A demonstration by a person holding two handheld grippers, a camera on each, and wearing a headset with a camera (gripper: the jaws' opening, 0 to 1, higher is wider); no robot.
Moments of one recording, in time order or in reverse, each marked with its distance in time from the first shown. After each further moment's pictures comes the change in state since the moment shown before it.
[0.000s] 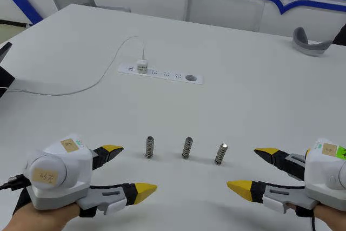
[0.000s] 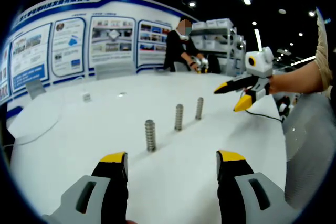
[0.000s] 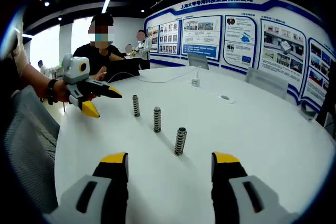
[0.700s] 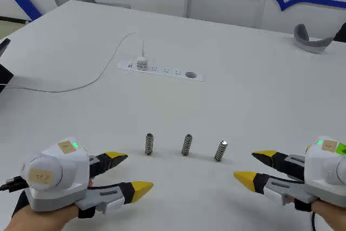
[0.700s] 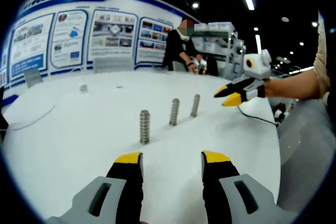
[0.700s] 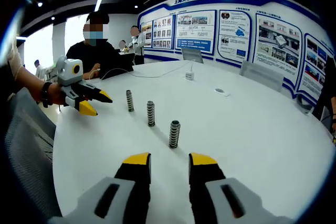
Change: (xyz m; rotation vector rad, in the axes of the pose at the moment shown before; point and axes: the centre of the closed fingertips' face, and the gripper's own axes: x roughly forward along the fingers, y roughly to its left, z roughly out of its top) left arm 0.001 -0.008 -0.014 -0.093 -0.007 -0.059; right arm -0.003 -0.008 -0.010 0.039 0.062 -0.045
